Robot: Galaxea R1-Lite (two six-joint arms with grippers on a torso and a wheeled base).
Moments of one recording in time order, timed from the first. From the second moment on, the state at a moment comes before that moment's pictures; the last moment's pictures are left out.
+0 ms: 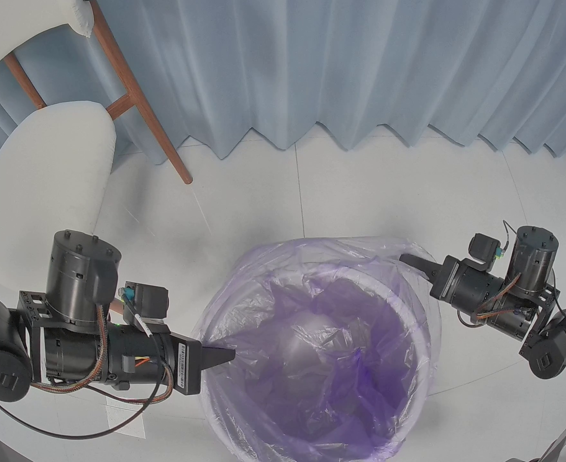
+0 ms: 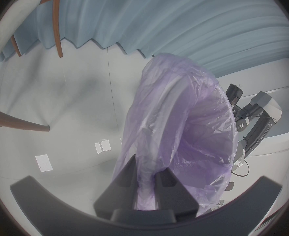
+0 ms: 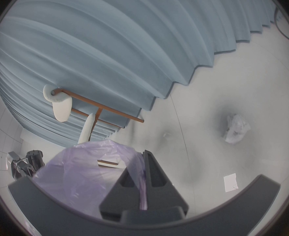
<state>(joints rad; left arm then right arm) -0.63 1.48 -0.64 -0.22 -0.24 -0.38 0.41 1.78 -0.44 -1.19 0.26 0.59</state>
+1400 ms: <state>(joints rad) -0.55 1.55 -0.76 -0.24 -0.09 -0.71 0.39 1.43 -0.07 -1.24 0.29 0.73</state>
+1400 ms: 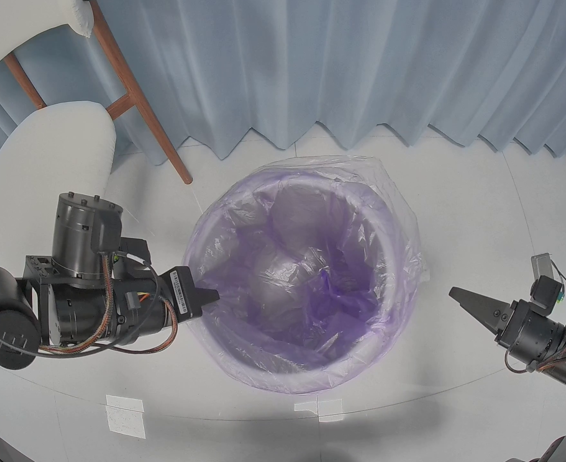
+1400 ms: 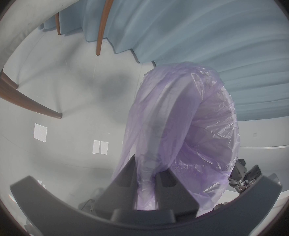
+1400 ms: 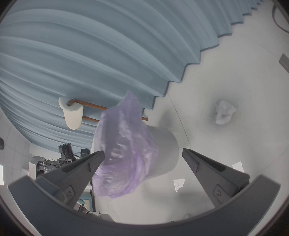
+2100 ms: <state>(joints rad) -0.60 1.60 -0.85 -0.34 0.11 -0.38 0.49 1.47 -0.58 -0.68 0.13 0.14</state>
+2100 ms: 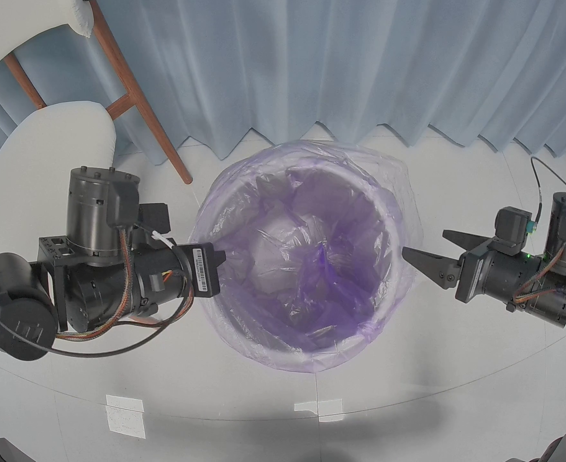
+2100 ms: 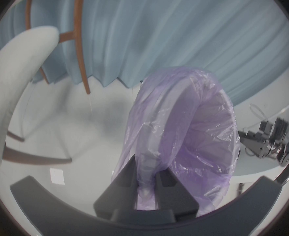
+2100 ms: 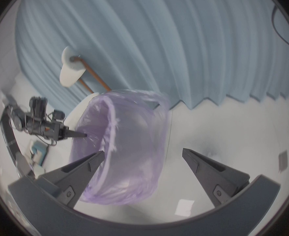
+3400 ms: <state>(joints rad) -0.69 1.68 -0.88 -0.40 0.19 -0.29 0.59 1.71 -0.72 -0.62 -0.06 0.03</state>
